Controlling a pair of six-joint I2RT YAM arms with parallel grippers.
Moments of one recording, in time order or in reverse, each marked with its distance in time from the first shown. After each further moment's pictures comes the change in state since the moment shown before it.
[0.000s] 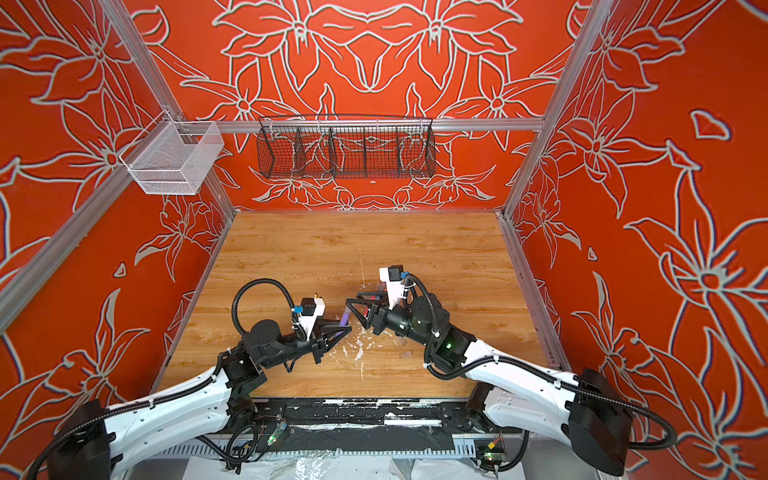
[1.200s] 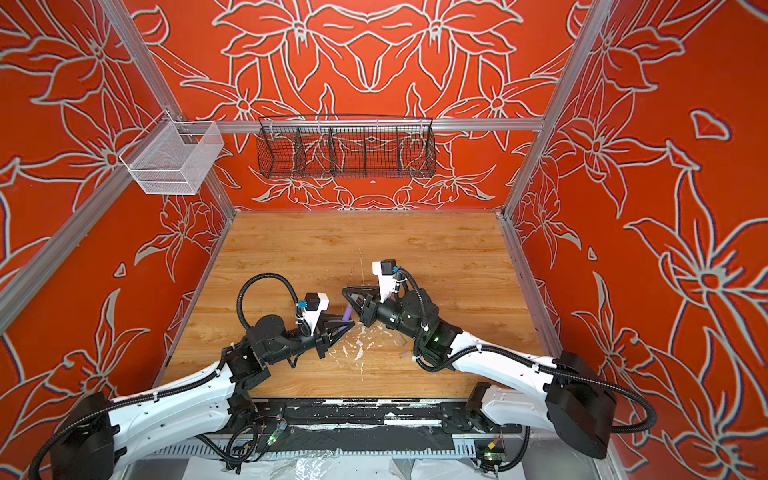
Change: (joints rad) left arm -0.006 0.070 0.074 -0.005 -0.060 0.008; right arm 0.006 0.126 0.039 0.131 0.044 0.000
